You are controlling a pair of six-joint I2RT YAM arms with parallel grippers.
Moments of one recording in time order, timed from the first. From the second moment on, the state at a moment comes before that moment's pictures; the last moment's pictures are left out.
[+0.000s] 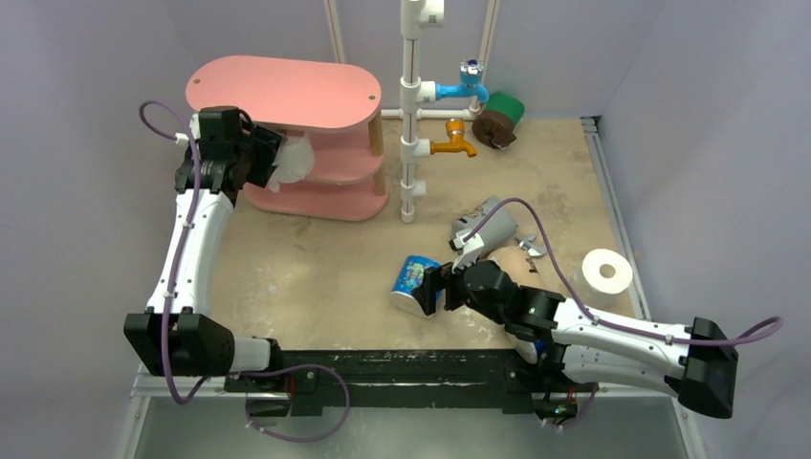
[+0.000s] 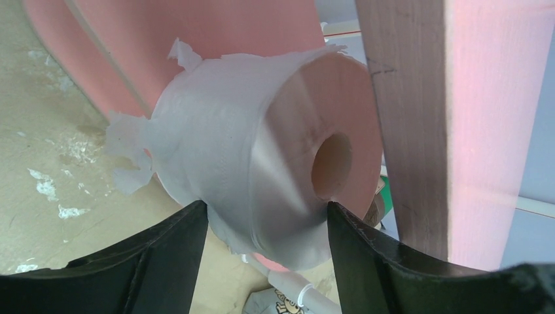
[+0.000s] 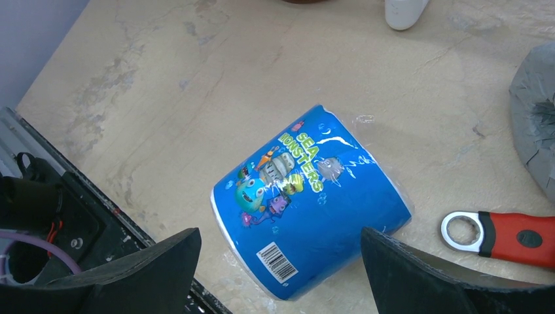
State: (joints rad) left arm 0.01 1.35 1.44 -0.72 -0.06 -1.14; right arm 1.10 0.93 0.53 -0.09 0.29 0.56
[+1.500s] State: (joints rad) left arm -0.03 0.74 0.99 -0.59 -0.06 -0.68; right arm 1.10 0.94 0.53 -0.09 0.29 0.56
